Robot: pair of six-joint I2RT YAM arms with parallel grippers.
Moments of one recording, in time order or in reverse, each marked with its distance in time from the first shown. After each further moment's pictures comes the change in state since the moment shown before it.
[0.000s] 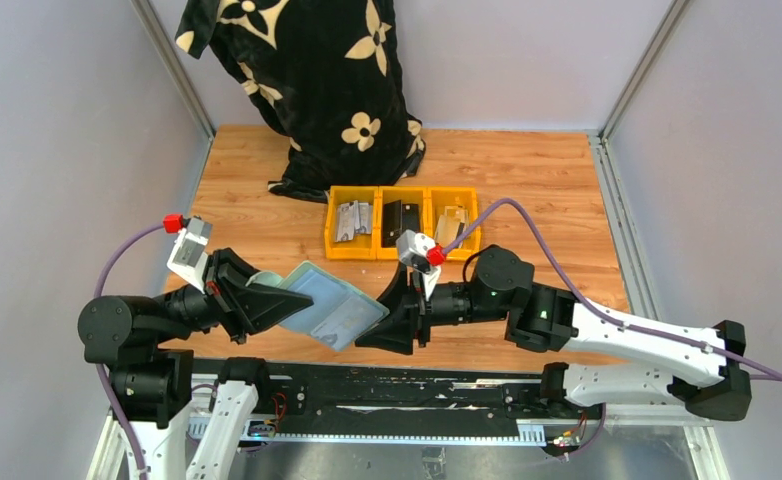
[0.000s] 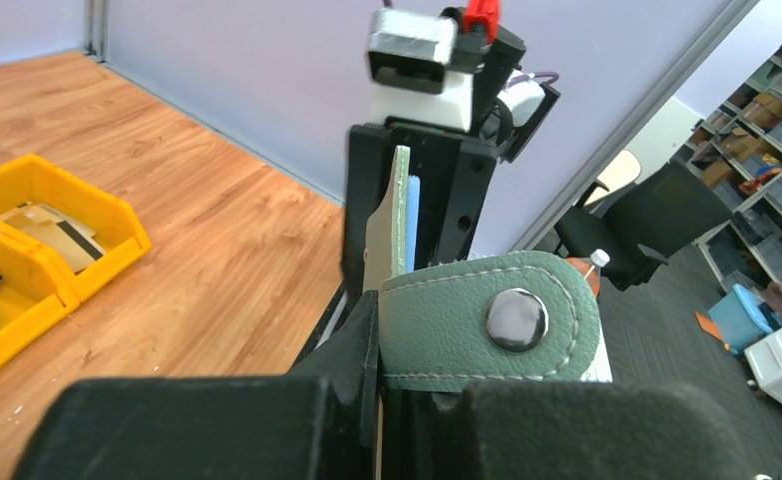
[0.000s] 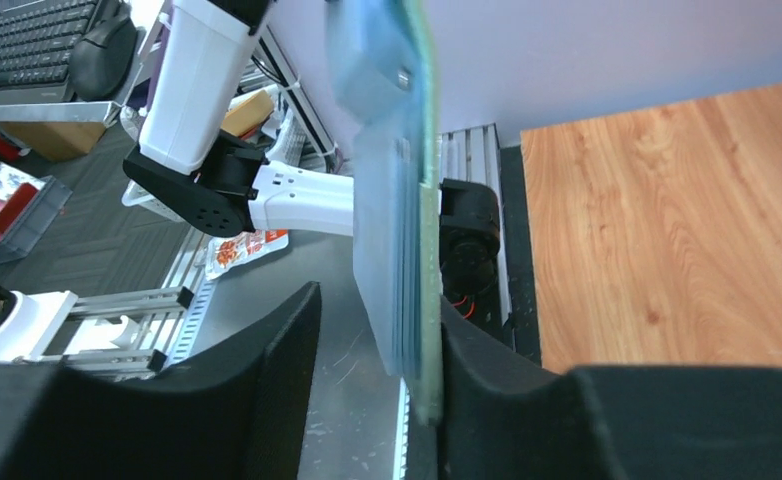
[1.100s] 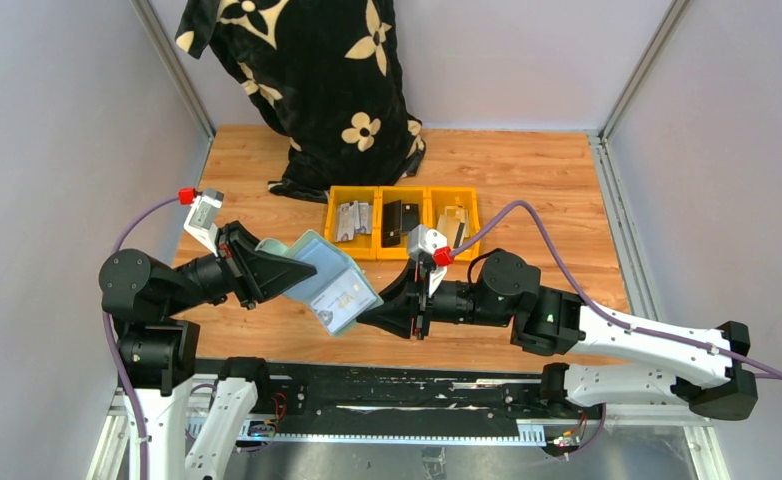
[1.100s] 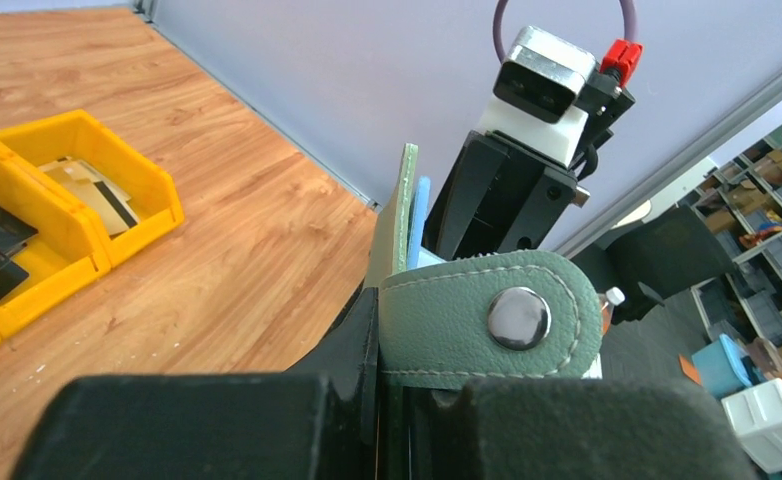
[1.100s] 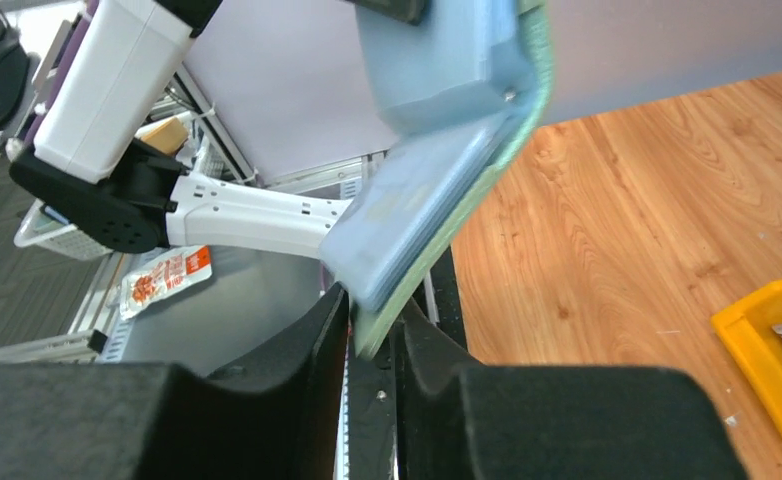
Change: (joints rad) left arm 0.000 0.106 0.004 -0.103 -0.064 0.084; right arm 0.030 -0.044 -0.006 -0.014 0.193 -0.087
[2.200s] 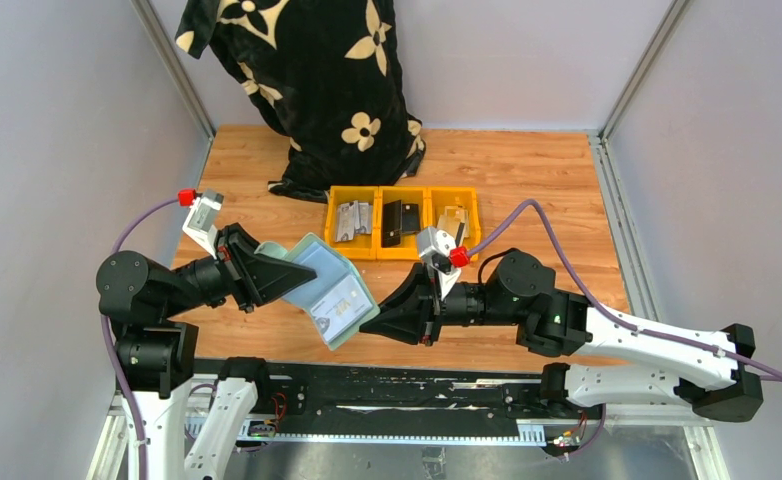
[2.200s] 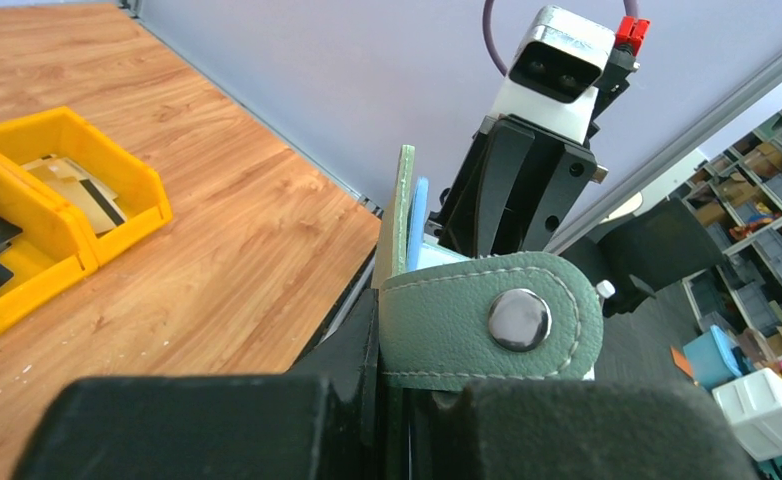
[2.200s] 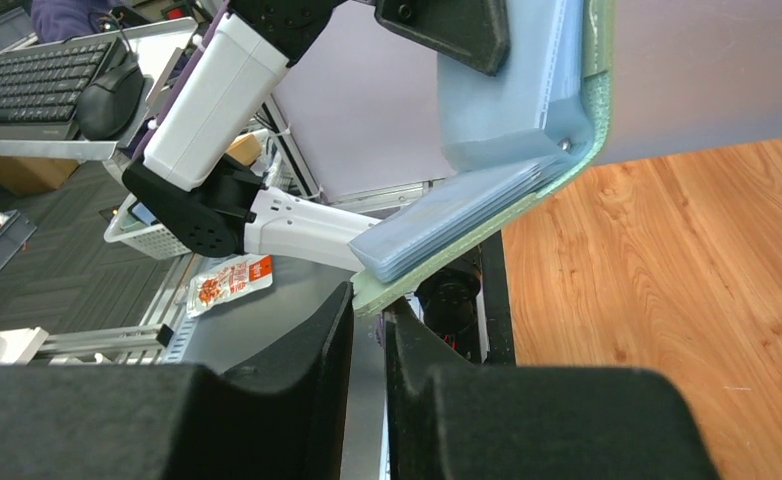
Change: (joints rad) left arm 0.000 0.000 0.014 -0.013 0.011 -0.008; right arm 0.003 -0.029 -0.006 0.071 -0.114 0.045
